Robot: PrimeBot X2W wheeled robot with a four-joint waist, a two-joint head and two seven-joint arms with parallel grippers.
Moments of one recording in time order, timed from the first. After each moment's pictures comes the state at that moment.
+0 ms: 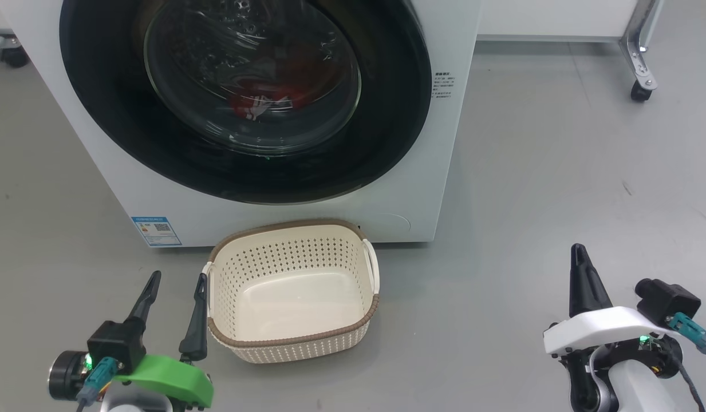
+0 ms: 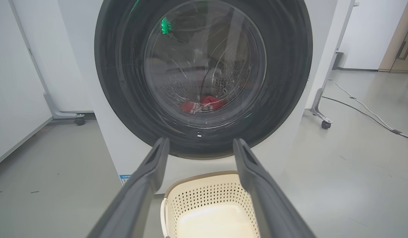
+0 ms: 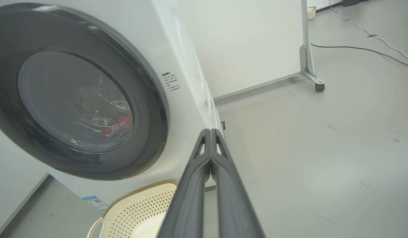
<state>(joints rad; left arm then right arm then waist) -0.07 0.14 -0.24 0.25 -0.38 0.03 -0.24 -0.10 -0.07 0.14 0.33 0.56 0.07 -0.25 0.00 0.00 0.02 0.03</state>
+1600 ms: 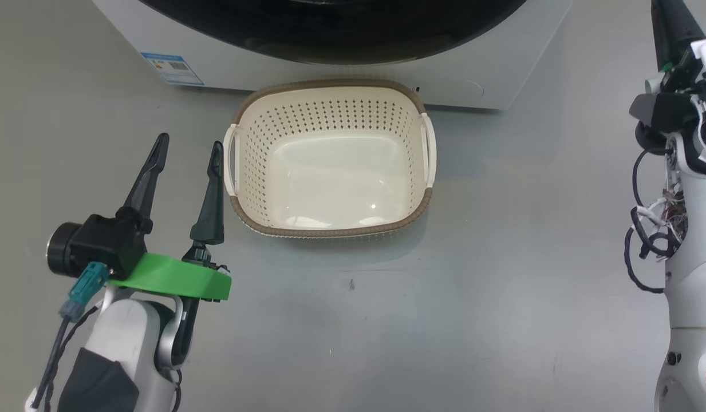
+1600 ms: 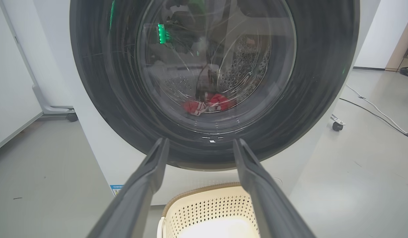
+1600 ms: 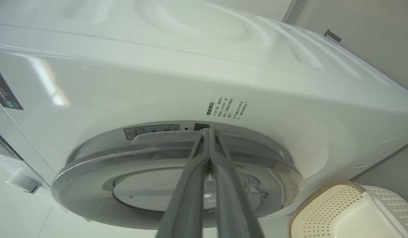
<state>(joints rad) -0.34 0.11 -0.26 0.13 -0.38 0.00 -0.25 -0.76 -0.11 -0.10 0.40 1.43 0.06 0.21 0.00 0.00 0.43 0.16</state>
